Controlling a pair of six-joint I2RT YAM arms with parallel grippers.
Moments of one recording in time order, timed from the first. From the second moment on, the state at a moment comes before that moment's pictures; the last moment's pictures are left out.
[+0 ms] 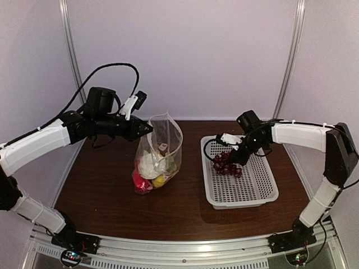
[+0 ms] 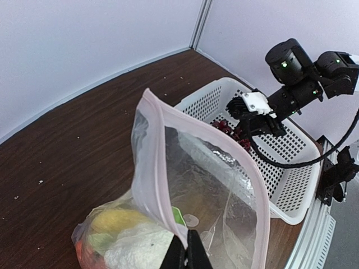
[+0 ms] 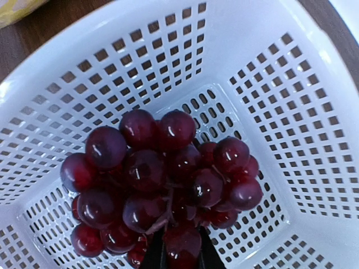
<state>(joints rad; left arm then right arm) -0.64 1.36 1.22 -0.36 0.33 -0.09 0.47 1.69 1.19 -0.59 -0.15 -0.50</state>
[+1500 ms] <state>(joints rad) -0.61 1.39 1.20 -0.33 0.38 0.00 0.78 1.84 2.06 -0.73 -0.69 -0.31</state>
